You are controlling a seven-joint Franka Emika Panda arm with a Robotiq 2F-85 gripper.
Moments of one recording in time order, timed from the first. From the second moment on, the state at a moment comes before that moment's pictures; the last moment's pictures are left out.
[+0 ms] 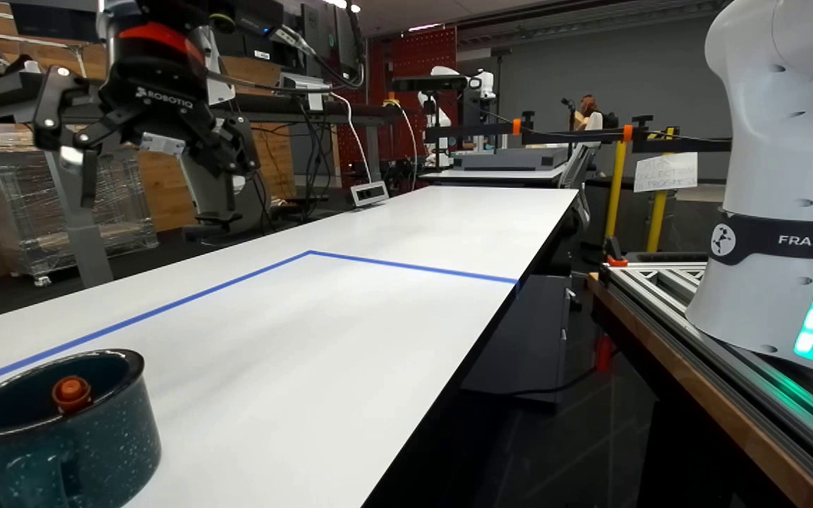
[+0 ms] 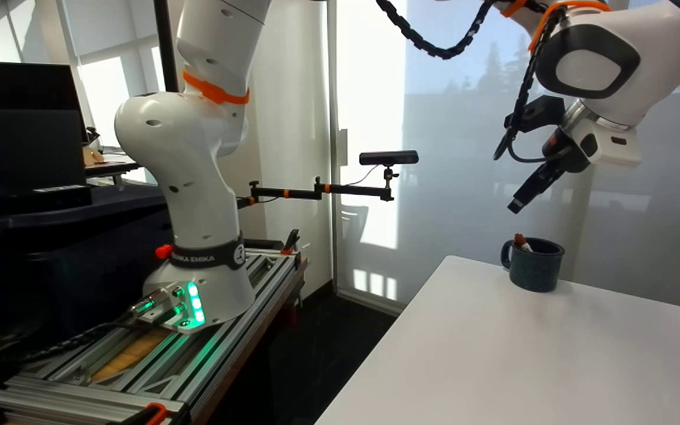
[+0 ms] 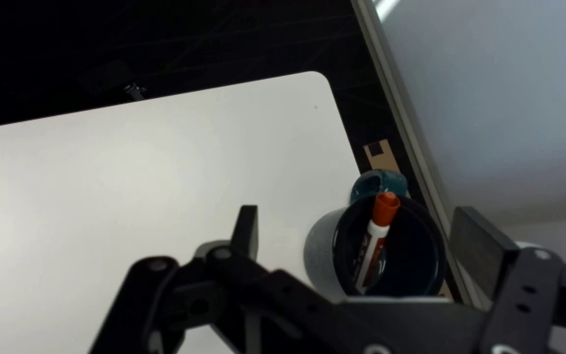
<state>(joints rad) 0.03 0.43 0.05 -1.72 0.55 1.86 0.47</state>
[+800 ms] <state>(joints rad) 0.06 0.68 0.06 -1.45 0.57 1.79 0.65</state>
